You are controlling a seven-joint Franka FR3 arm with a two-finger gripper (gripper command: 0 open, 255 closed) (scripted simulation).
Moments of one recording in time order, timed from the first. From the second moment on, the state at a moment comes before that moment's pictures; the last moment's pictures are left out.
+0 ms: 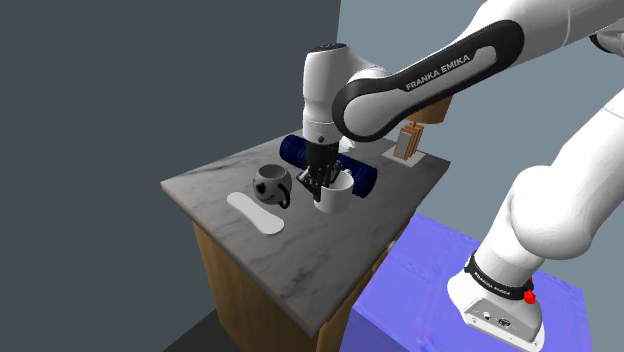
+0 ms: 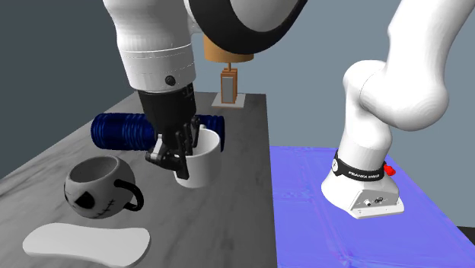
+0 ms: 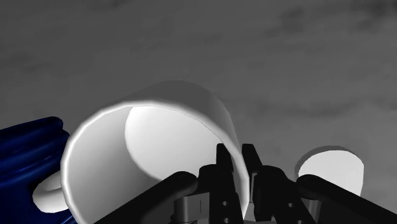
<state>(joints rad) 0.07 -0.19 0.35 -2.35 0.04 2.14 0.62</state>
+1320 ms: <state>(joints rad) 0.07 -0.28 0.33 -2.16 0.06 1.86 0.59</state>
